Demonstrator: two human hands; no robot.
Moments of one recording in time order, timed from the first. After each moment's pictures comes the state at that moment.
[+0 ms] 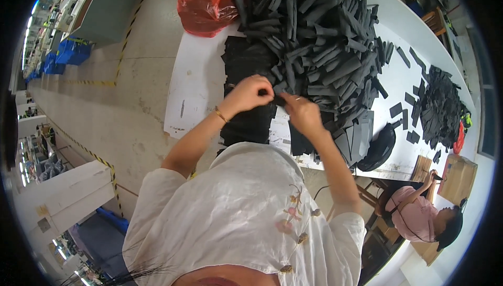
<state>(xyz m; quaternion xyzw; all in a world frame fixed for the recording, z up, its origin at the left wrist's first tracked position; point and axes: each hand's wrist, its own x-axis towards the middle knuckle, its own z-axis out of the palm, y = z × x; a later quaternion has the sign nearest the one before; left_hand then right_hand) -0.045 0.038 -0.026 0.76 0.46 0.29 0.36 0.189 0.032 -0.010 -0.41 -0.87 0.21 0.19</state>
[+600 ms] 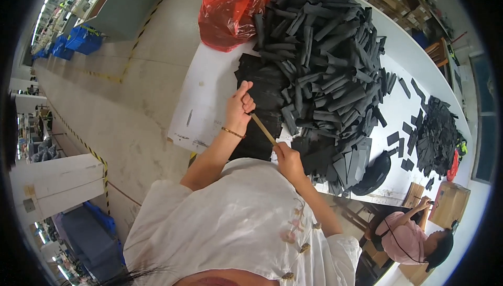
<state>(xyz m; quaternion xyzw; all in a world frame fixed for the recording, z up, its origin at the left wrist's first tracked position) -0.050 0.024 -0.030 -0.04 0.39 0.70 0.60 0.167 -0.054 -0.018 -0.50 -0.72 0.44 0.21</state>
